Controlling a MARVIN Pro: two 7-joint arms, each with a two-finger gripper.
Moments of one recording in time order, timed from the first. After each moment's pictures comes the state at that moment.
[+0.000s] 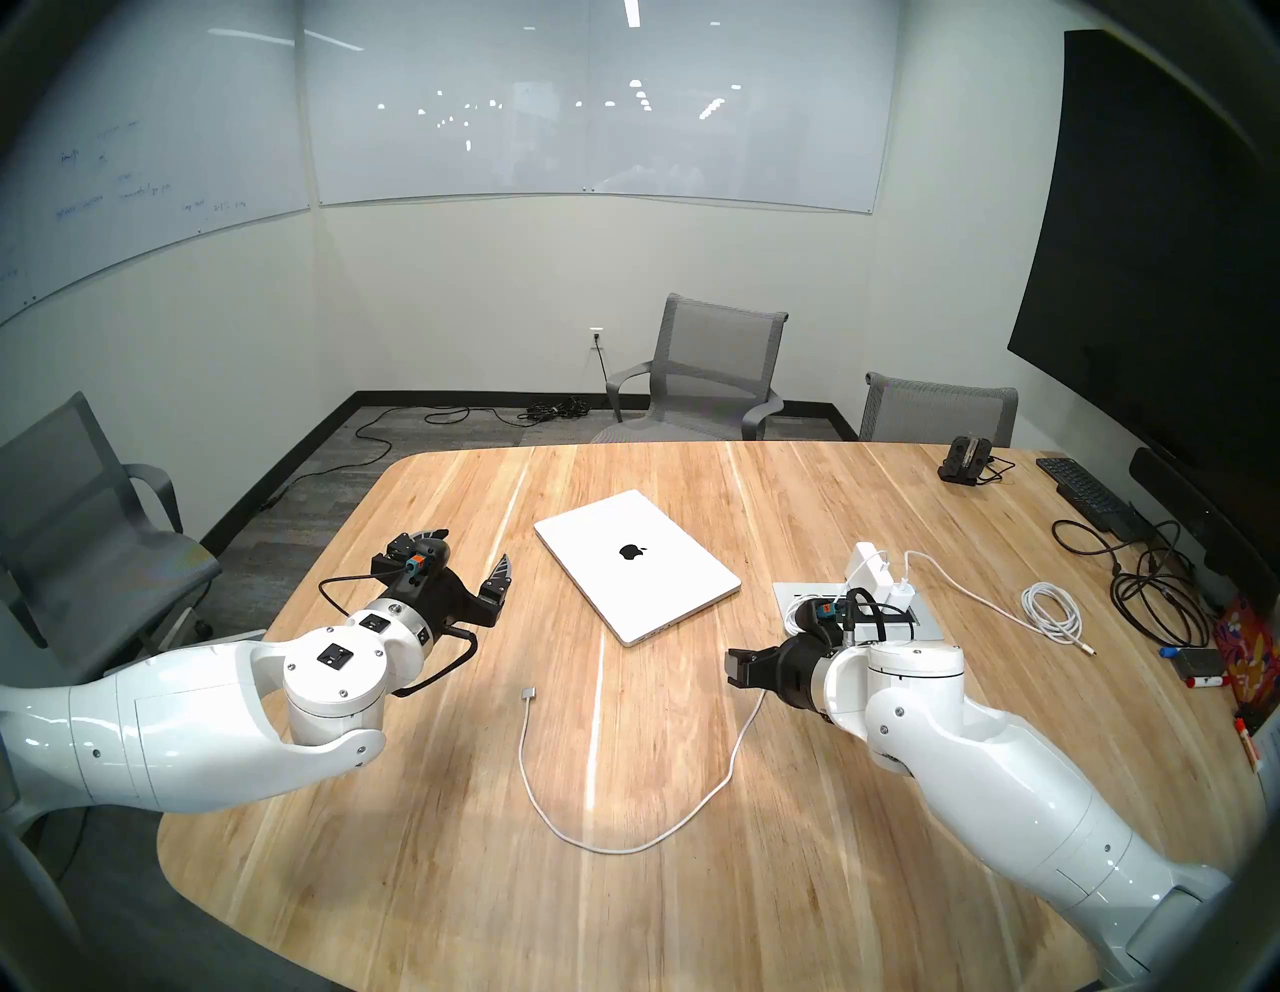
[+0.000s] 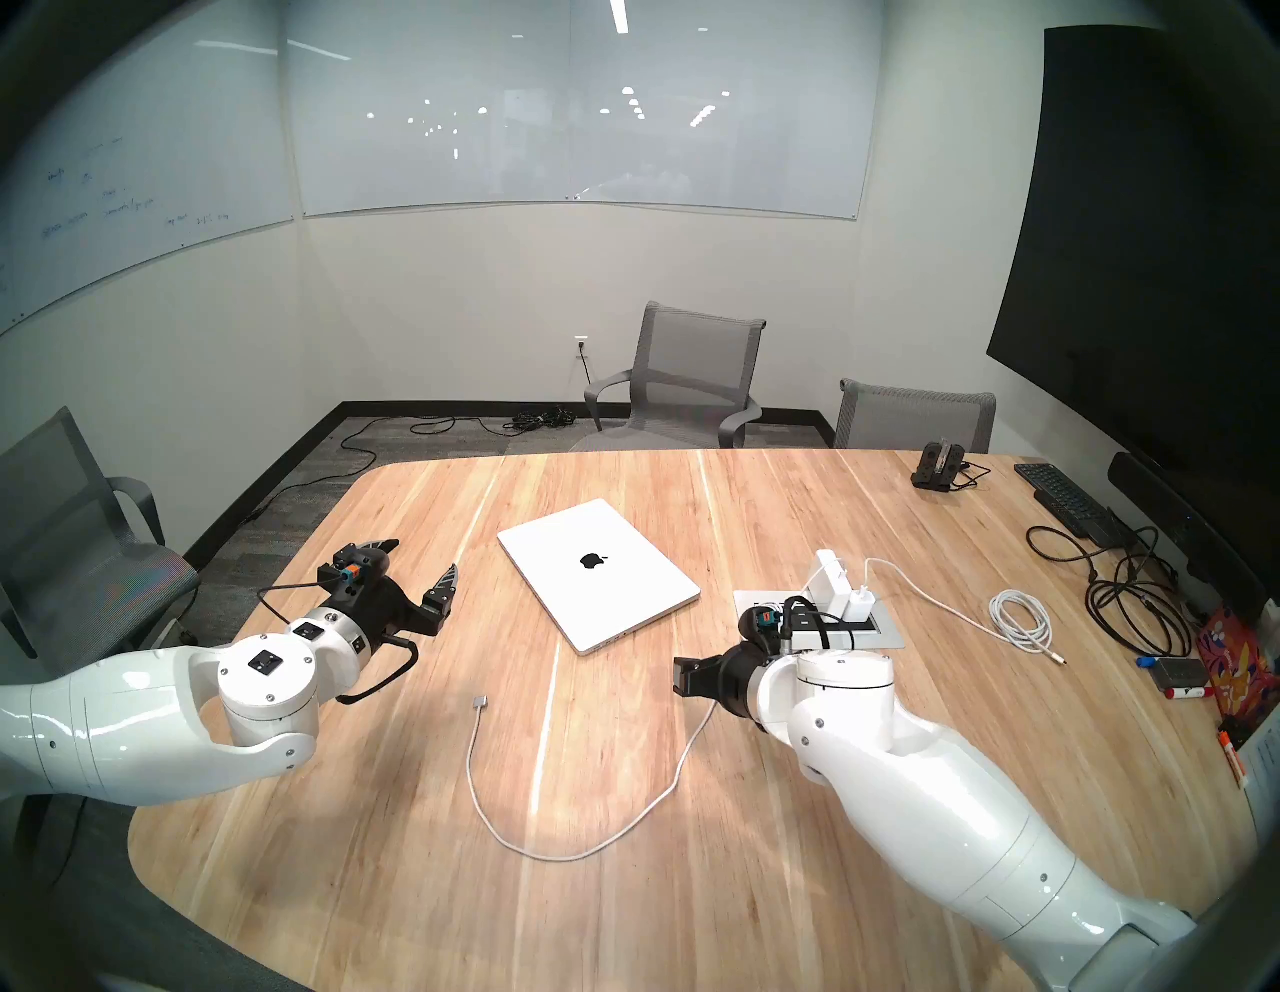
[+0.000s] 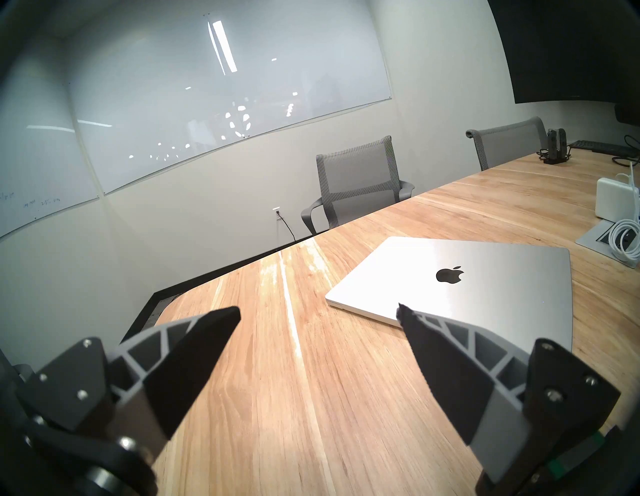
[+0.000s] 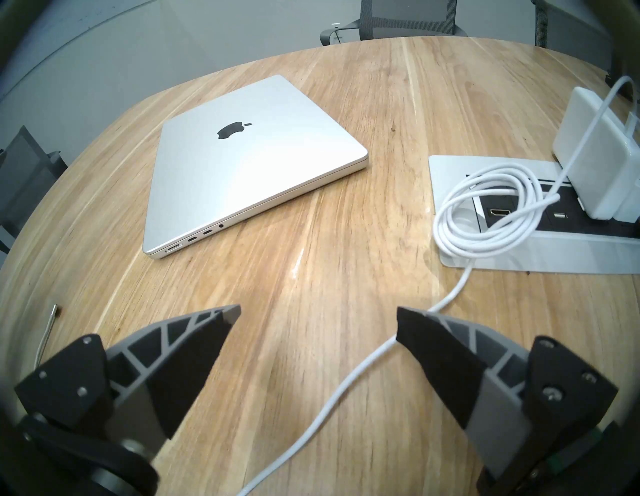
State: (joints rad) left arm 0.90 -0.39 -0.27 -1.91 -0.91 -0.10 0.65; right arm -1.49 -0.90 1.09 -1.89 1.08 0.63 -0.45
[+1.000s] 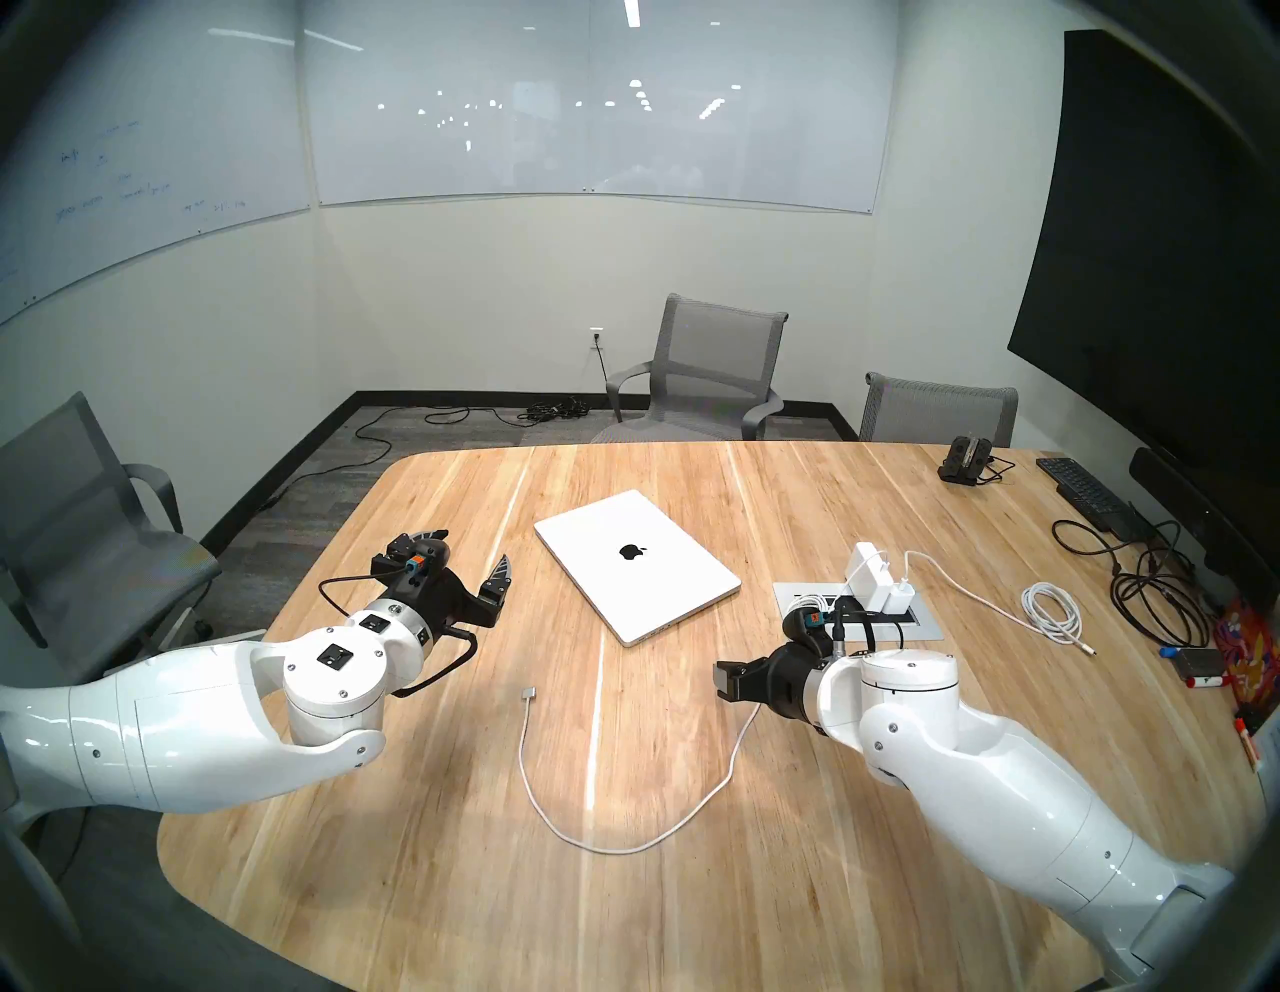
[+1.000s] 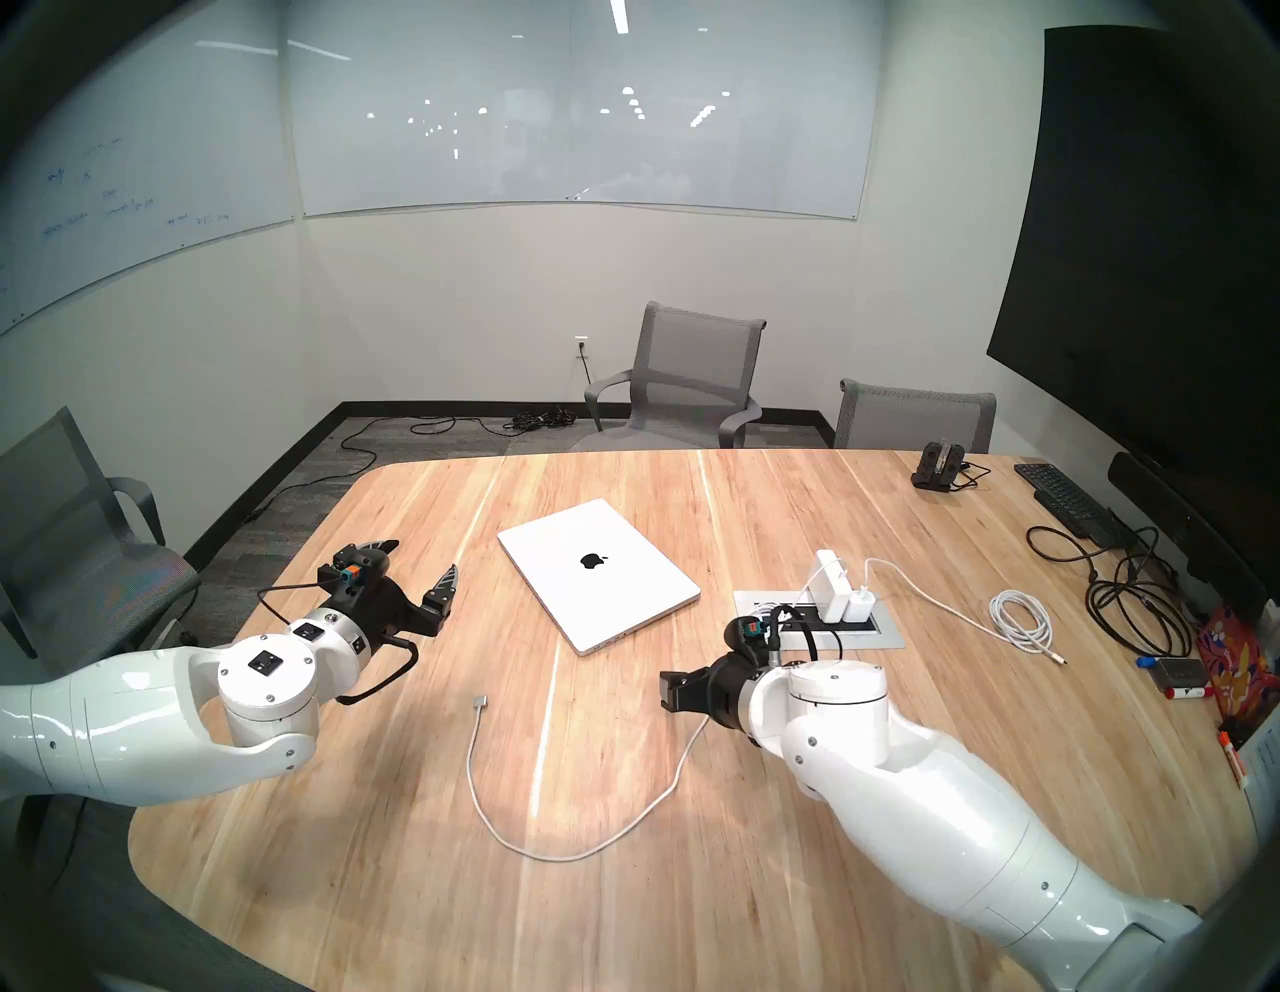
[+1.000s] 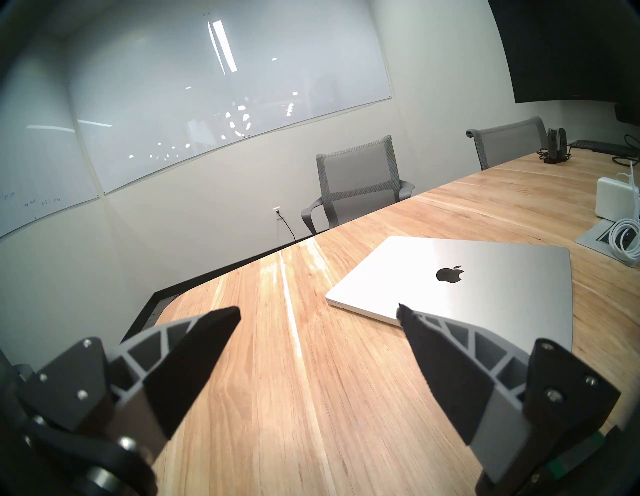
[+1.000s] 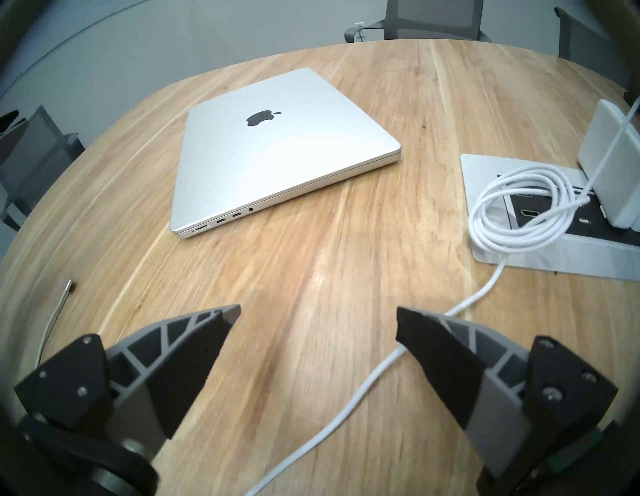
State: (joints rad) left arm 0.90 -0.39 -0.27 -1.91 -0.91 -0.10 0.65; right arm -1.50 -0.85 1.04 -1.93 1.01 0.61 -0.35
